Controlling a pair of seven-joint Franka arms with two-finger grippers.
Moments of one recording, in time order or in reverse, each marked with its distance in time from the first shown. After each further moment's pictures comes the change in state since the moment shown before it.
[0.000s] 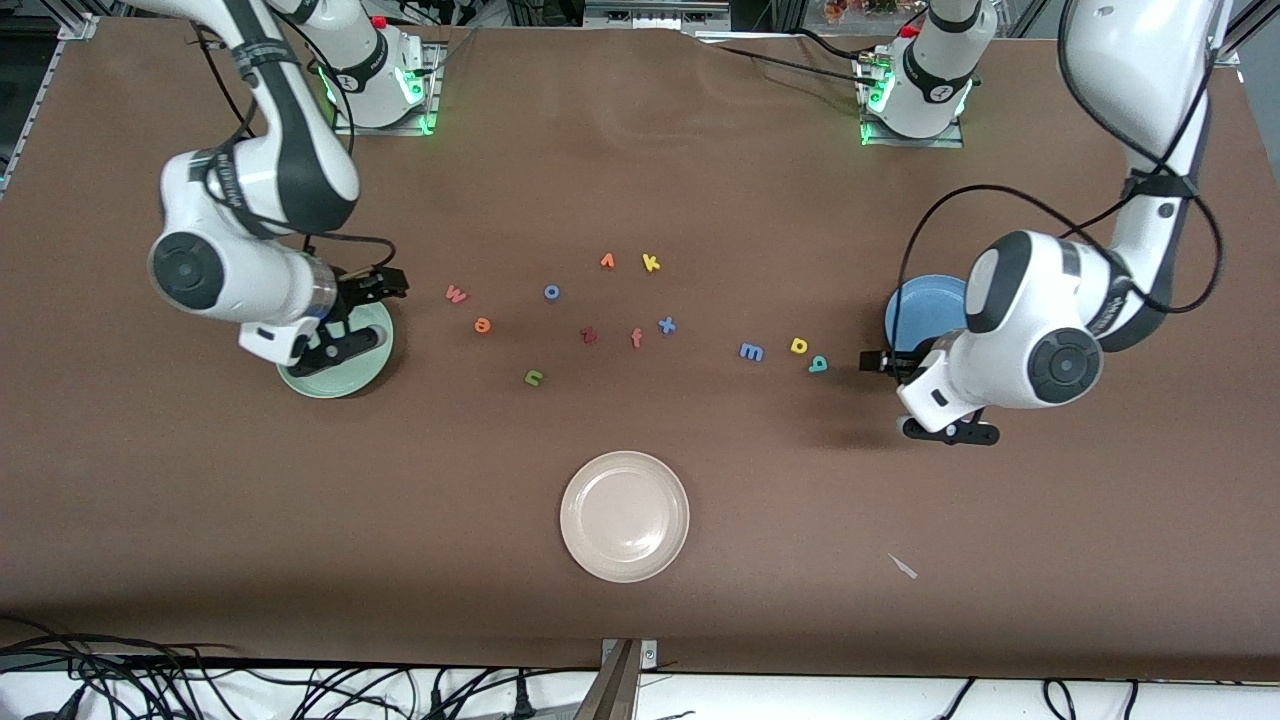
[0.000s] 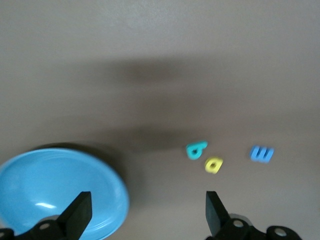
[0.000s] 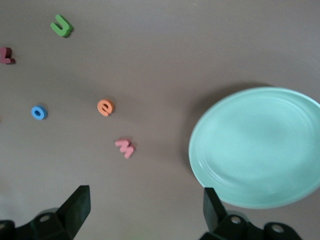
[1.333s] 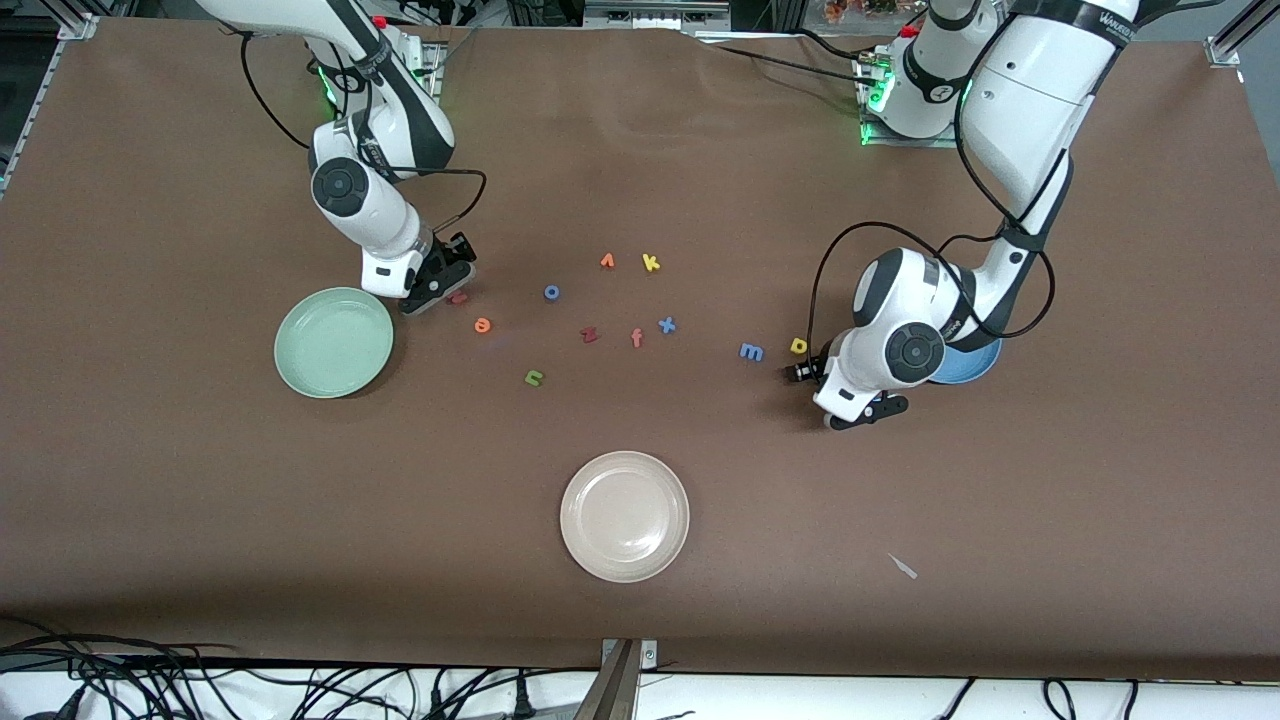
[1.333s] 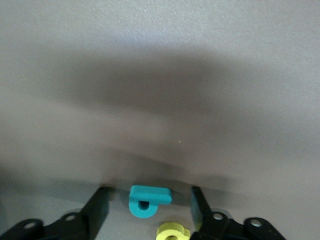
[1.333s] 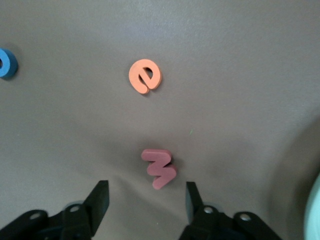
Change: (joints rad) left arm -0.117 0.124 -0.005 -0.187 -0.005 0.351 -0.386; right arm 0.003 0.000 0.156 -0.503 -0.016 0.680 -0.066
